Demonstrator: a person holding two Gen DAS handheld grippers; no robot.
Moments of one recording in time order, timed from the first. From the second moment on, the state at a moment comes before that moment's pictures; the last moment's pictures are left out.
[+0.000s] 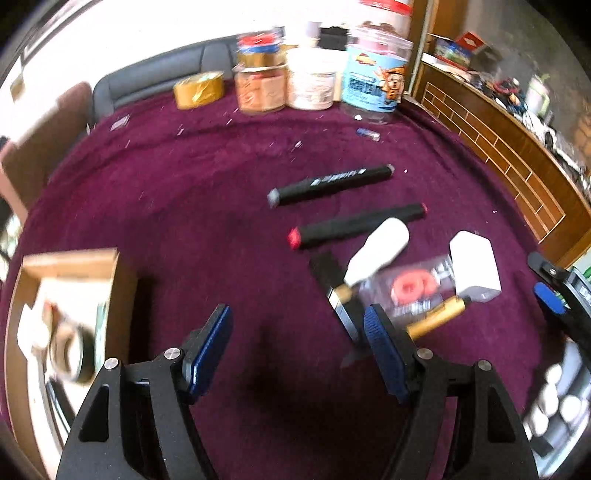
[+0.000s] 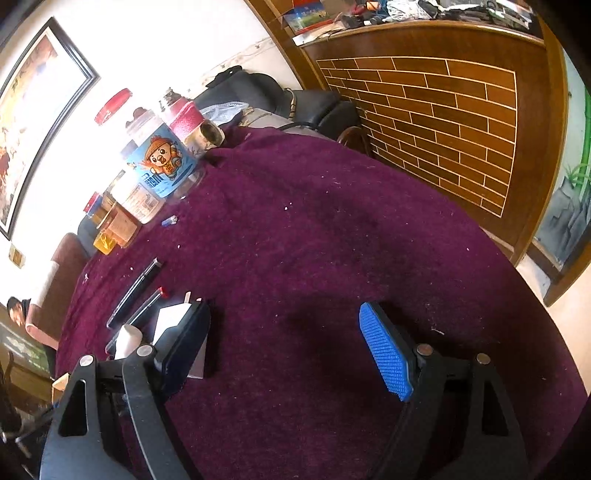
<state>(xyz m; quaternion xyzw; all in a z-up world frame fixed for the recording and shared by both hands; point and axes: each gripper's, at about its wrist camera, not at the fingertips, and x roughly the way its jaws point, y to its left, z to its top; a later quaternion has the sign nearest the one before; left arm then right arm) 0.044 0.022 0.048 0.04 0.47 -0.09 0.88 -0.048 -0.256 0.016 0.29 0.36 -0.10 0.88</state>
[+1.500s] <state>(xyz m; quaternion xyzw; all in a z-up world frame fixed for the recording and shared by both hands) -0.036 0.096 0.091 -0.07 0.43 -0.18 0.88 -0.041 -0.249 0.011 0.25 0.37 -0.11 0.89</state>
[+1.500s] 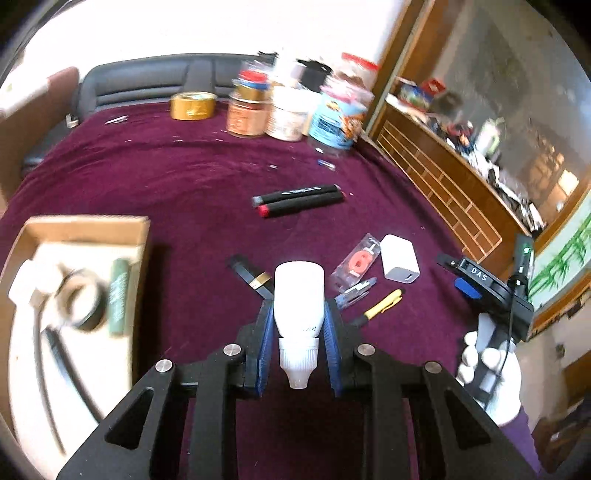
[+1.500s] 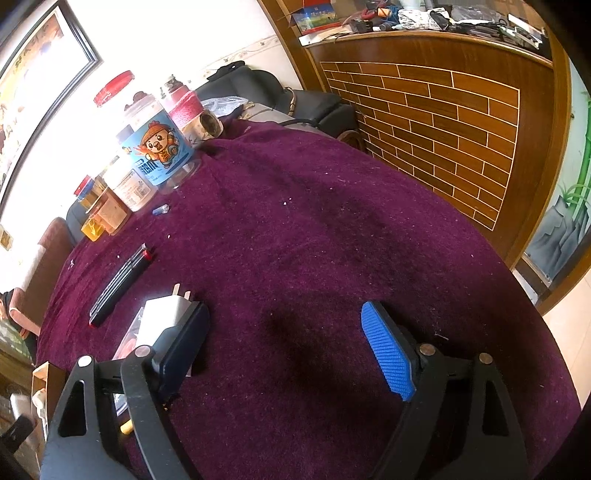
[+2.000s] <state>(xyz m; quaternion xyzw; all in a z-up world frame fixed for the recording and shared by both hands) -0.104 0.186 0.081 -0.16 0.41 -0.15 0.88 -0.059 -0.160 0.063 0.12 0.36 -0.04 0.92</state>
